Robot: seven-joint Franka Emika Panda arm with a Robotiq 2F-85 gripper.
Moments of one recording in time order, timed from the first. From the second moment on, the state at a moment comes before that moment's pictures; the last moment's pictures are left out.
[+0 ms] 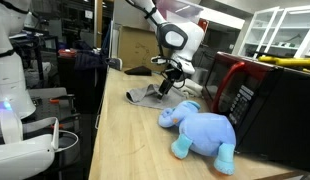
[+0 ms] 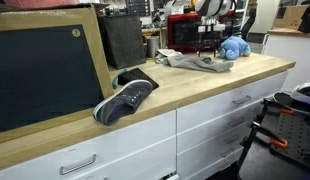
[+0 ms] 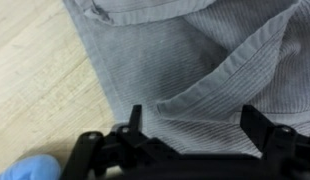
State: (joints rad) arm -0.24 0.52 -0.22 -1.74 0.22 2.07 0.48
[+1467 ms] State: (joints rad) arm -0.21 0.25 -0.17 -2.04 0.37 2.32 0.43
